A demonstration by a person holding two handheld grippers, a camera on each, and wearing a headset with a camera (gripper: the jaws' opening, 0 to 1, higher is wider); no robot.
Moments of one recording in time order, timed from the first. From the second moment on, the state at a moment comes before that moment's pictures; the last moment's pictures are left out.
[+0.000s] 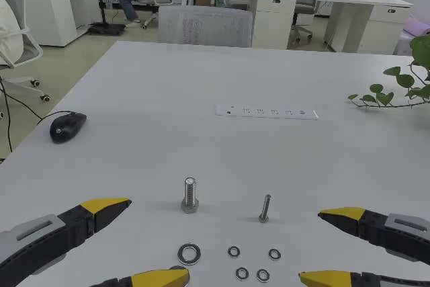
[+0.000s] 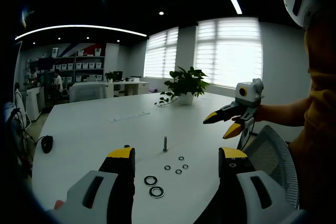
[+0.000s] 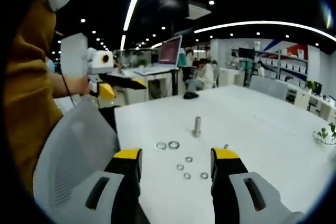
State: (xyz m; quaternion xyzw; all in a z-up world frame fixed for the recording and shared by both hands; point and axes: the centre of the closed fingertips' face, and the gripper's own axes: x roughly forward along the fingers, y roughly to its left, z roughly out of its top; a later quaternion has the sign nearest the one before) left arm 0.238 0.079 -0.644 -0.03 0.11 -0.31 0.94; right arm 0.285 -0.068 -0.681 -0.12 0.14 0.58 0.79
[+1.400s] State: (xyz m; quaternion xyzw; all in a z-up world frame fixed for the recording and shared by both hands) left arm 0.232 0.079 -0.645 -0.03 0.11 -0.31 0.94; right arm 0.284 -0.060 -0.693 -0.14 0.16 0.60 0.77
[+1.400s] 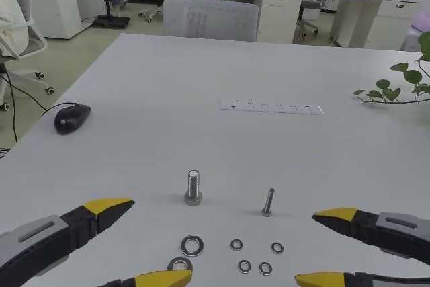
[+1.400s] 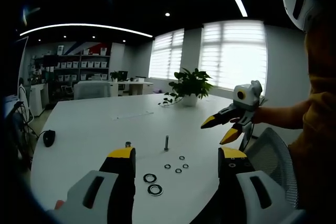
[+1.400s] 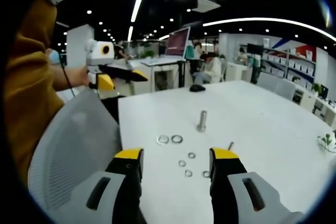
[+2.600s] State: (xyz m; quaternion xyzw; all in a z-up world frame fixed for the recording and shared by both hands) left arm 0.241 0.081 -0.643 -0.04 0.09 -0.30 0.95; right arm 0.296 -0.043 -0.733 -0.26 0.22 0.66 0.67
